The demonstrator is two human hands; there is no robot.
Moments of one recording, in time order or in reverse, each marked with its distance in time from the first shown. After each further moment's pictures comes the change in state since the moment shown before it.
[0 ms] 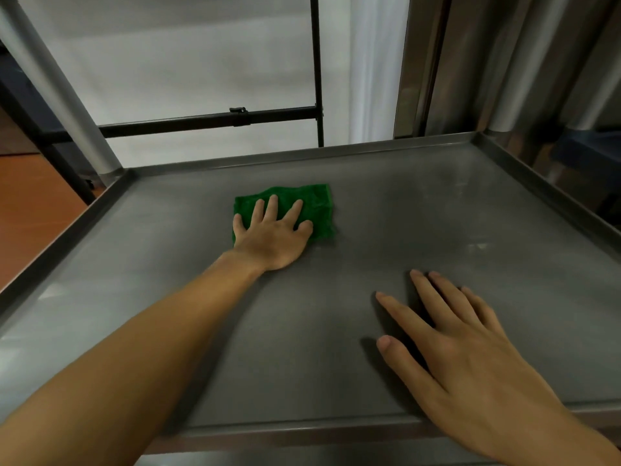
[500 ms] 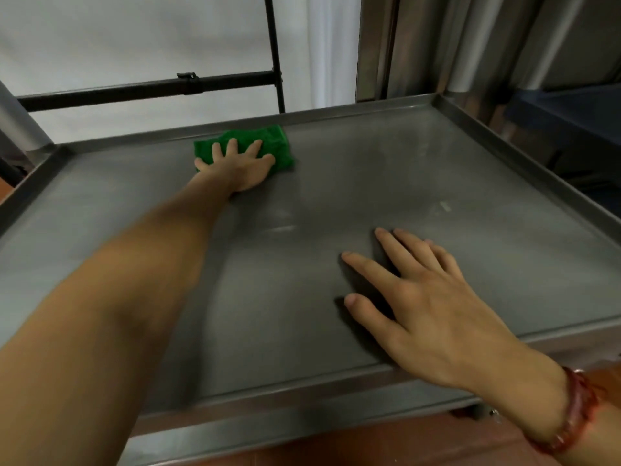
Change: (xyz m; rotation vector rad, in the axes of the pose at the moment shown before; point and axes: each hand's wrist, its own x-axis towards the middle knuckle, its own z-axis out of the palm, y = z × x) left_hand 0.083 0.003 -0.021 0.009 -0.024 -0.074; right_hand 0.002 -0.001 0.000 0.004 0.049 0.006
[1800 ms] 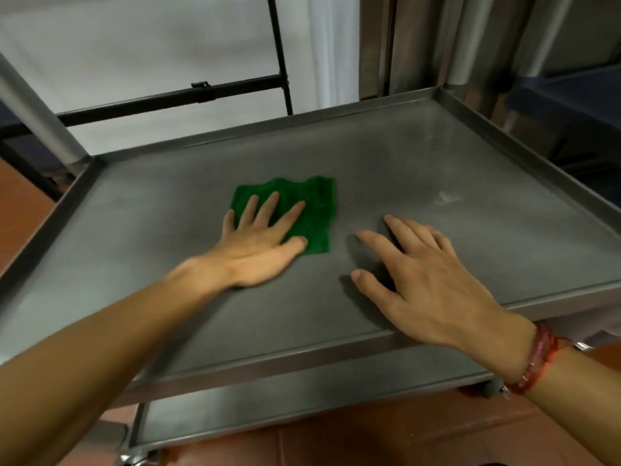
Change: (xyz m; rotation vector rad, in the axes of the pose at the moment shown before) left_hand -0.155 -0.021 0.028 0.103 -0.099 0.356; right_hand -0.002 -0.004 0.001 0.070 0.079 0.028
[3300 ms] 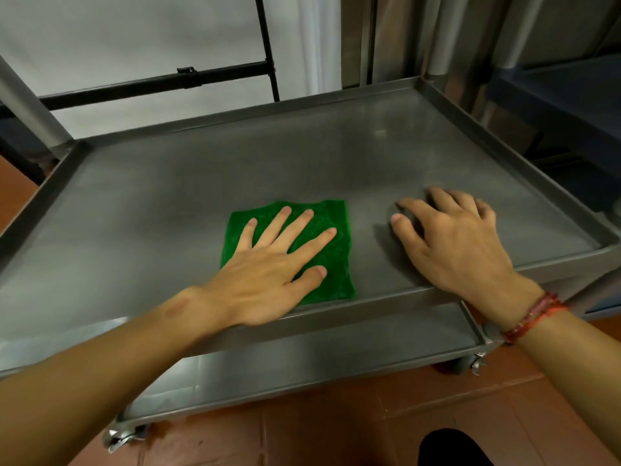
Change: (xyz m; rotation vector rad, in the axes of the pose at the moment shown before) left_hand -0.062 0.059 0.021 0.049 -0.001 0.253; right_hand -0.008 0.062 -0.004 -0.091 0.247 0.251
